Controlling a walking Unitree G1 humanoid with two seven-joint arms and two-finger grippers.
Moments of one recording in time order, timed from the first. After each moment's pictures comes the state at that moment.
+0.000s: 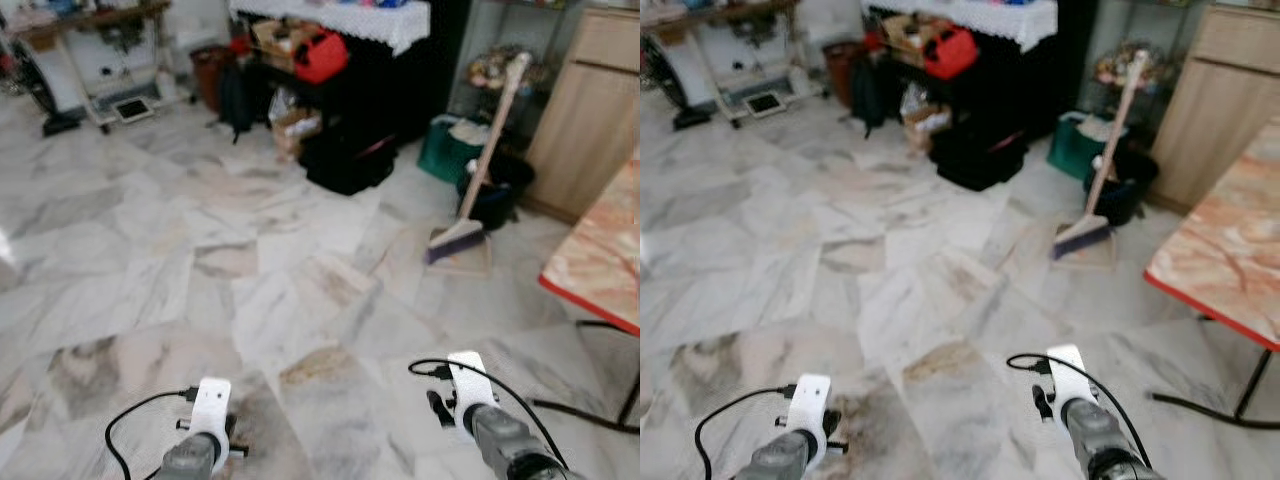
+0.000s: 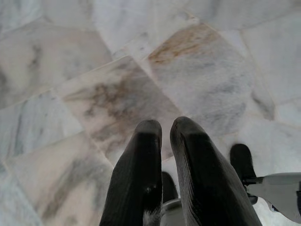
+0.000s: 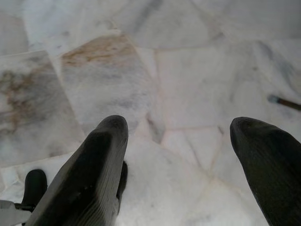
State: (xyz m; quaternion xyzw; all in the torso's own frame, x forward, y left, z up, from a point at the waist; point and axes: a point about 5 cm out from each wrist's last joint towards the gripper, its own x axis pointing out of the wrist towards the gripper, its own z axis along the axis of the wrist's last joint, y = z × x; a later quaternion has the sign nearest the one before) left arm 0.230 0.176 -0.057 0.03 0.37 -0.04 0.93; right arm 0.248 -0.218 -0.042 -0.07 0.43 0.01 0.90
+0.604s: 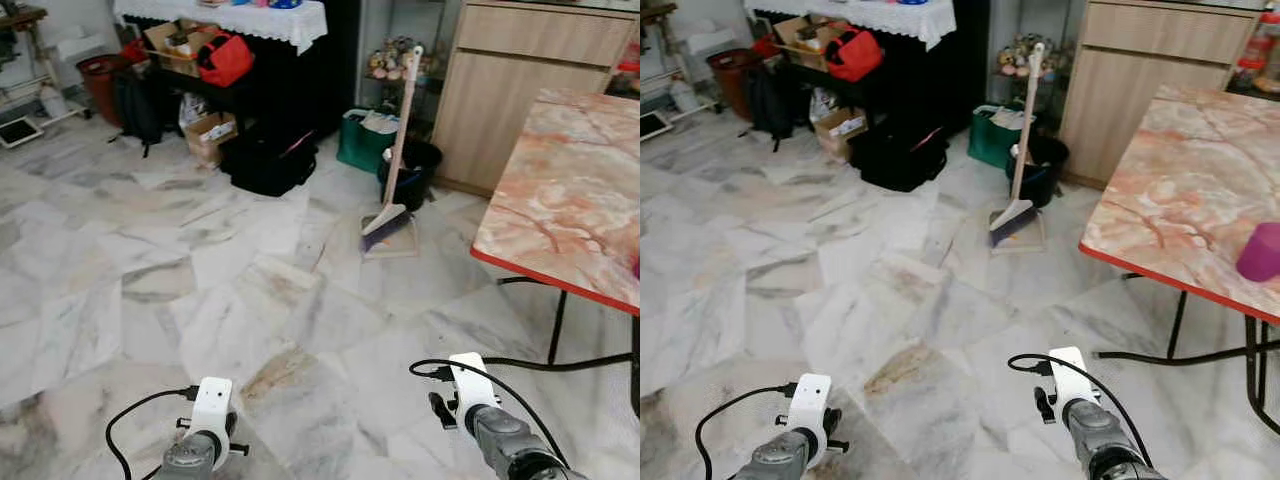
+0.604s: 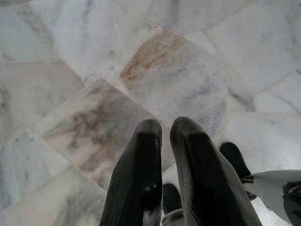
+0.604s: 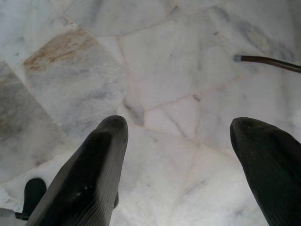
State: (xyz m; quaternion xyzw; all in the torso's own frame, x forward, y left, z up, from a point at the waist) left arm 0.231 0.176 -0.056 0.04 0.37 -0.04 0.93; right arm 0.248 -0.219 -0.042 -0.07 0.43 0.01 0.90
